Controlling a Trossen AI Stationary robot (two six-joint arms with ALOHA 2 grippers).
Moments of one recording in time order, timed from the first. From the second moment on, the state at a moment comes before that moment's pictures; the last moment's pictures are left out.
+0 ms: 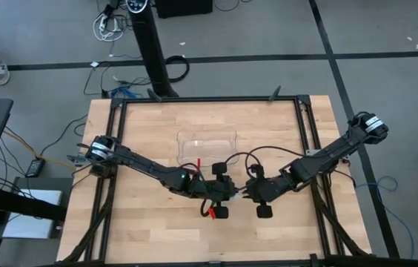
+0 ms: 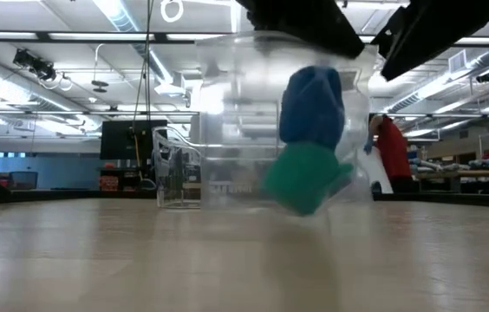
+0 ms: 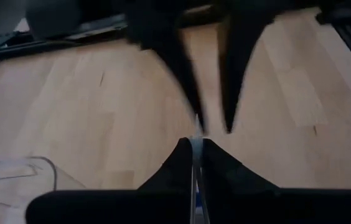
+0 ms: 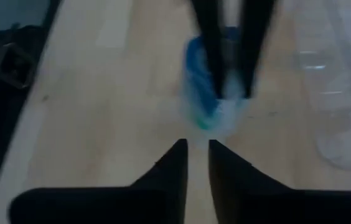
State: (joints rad) left arm -0.32 1.93 1.49 -0.16 -0.37 -0.06; right arm 0.50 1.37 0.92 -0.39 0.27 0.36
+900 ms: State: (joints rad) left arm -0.34 1.93 1.55 -0.20 -0.40 -0.03; right arm 0.47 1.37 0.92 -0.28 0.32 0.21
